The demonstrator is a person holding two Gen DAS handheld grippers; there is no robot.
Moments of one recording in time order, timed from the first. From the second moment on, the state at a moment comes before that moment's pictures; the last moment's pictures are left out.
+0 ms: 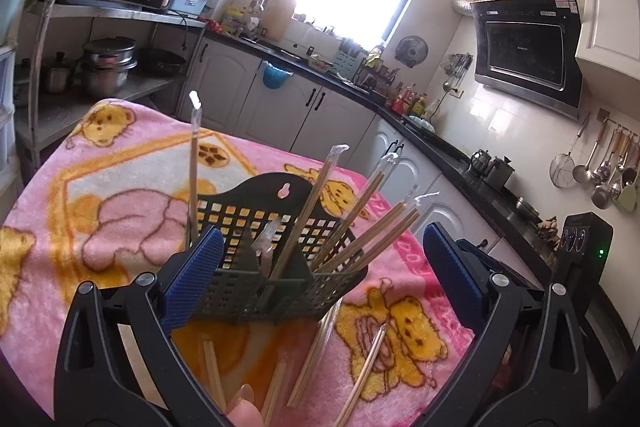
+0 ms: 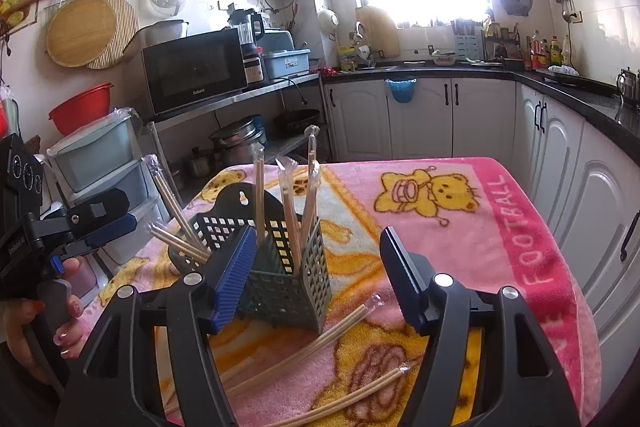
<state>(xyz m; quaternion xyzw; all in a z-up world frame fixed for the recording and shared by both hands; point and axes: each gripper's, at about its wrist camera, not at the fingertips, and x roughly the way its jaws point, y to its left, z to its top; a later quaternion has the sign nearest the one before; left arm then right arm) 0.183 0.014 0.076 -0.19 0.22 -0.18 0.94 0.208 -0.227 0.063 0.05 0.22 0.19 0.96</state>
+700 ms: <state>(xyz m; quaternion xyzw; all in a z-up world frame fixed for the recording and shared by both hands) 0.181 0.029 0.021 -0.19 0.30 -0.14 0.92 0.206 -0.227 0.030 0.03 0.27 0.19 0.94</state>
